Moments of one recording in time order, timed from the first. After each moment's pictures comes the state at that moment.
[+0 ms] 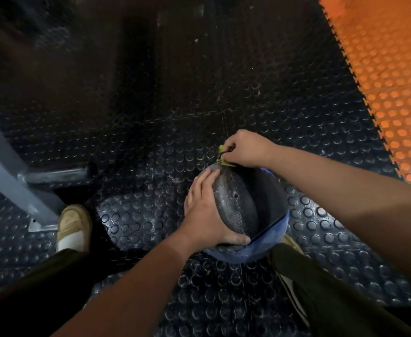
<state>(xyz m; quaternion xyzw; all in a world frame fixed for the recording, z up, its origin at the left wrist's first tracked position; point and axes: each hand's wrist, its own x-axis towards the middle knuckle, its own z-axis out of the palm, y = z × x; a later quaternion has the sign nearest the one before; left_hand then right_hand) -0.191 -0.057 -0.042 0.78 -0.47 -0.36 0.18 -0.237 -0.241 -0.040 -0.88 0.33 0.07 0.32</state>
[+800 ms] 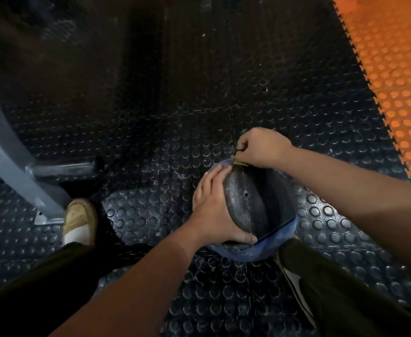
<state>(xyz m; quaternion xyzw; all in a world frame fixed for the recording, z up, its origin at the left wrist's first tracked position) -0.186 -0.057 -0.045 0.77 -0.49 -0.37 0.16 -0.245 -0.234 -0.031 -0.90 0.35 0.09 0.26</state>
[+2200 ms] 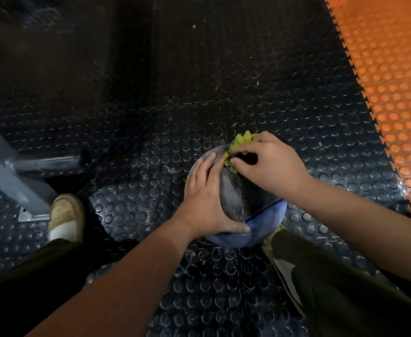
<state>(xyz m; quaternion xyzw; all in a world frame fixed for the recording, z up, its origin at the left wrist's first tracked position) -0.188 -0.059 -0.047 0.76 -0.55 -0.32 0.12 -0.299 -0.193 -0.025 -0.90 0.34 -0.13 0.24</state>
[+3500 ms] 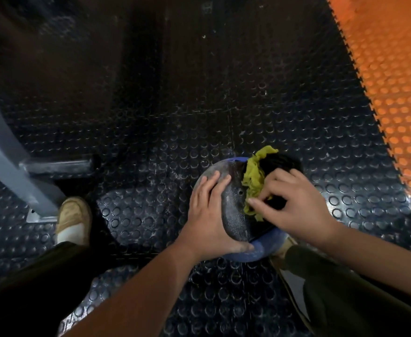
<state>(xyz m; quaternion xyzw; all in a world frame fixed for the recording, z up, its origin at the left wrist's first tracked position) -0.191 -0.032 -0.059 0.77 -0.53 -0.31 0.20 -0.340 -0.167 -0.032 -0.90 0.26 -0.18 0.29</state>
